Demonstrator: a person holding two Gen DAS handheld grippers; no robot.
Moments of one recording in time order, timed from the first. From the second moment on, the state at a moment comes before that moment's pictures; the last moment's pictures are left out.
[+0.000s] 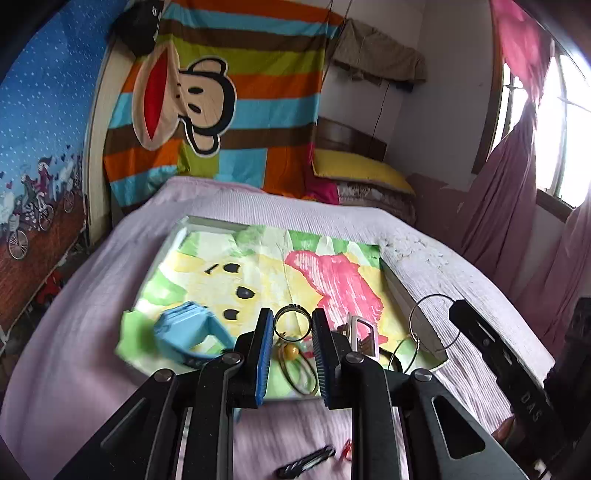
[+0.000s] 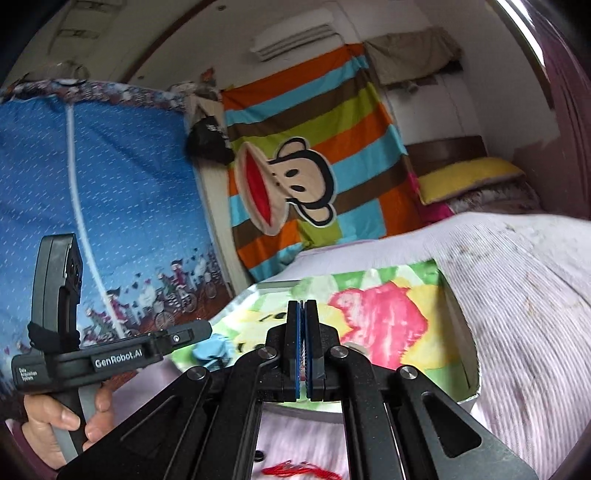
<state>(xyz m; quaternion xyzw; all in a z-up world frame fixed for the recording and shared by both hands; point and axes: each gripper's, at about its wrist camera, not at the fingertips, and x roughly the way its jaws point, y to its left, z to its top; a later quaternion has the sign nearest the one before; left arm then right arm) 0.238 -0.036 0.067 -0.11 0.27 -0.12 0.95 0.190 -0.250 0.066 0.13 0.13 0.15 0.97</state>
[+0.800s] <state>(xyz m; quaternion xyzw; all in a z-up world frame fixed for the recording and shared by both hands) 0.274 -0.072 0.031 -0.04 0.33 -0.11 0.94 0.243 -0.267 0.008 0.16 0.22 0.10 0.96</state>
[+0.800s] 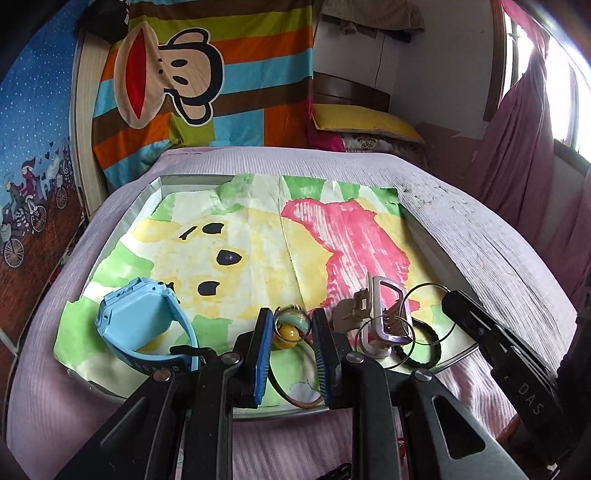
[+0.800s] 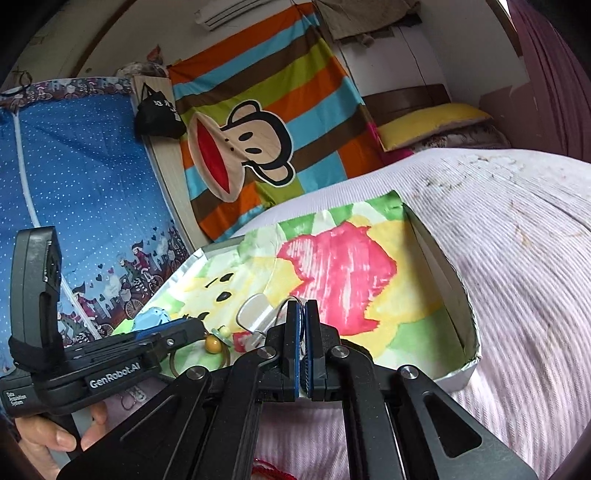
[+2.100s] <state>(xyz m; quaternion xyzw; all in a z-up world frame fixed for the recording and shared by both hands) 0.177 -0.019 0.064 -0.06 0.24 -0.03 0.97 0.161 -0.274 0.045 0.13 0.15 0.08 0.98</state>
